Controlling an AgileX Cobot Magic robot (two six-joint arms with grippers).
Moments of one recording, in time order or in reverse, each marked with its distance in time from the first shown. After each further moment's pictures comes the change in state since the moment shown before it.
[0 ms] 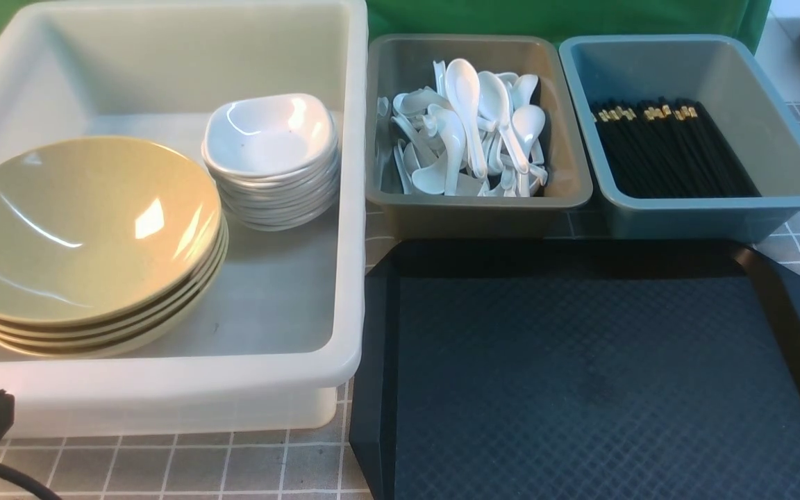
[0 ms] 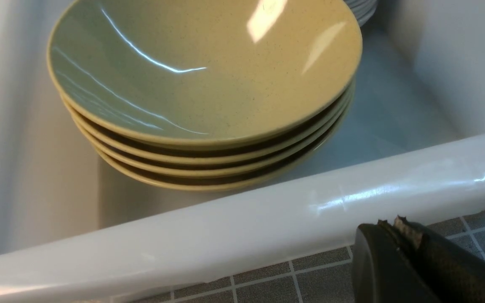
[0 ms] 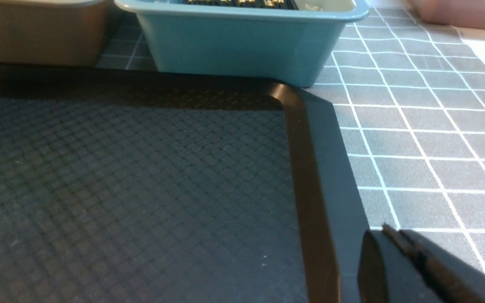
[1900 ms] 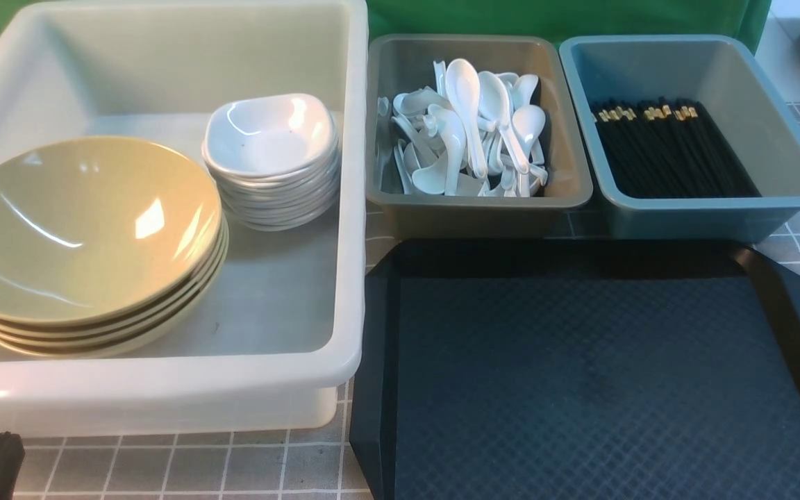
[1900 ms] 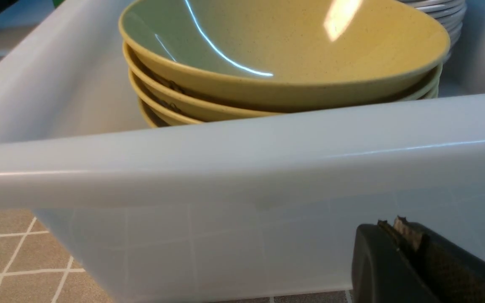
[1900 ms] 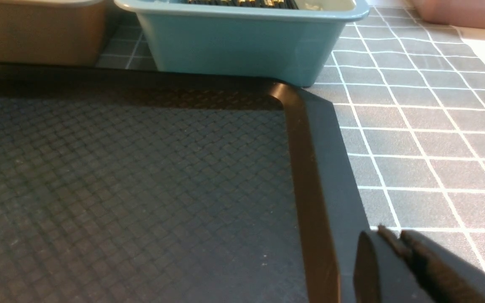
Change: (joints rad) right arm 0.000 0.000 0.000 -0.001 0.002 0.000; left arm 0.060 -0.347 0.448 0.034 -0.384 -0.091
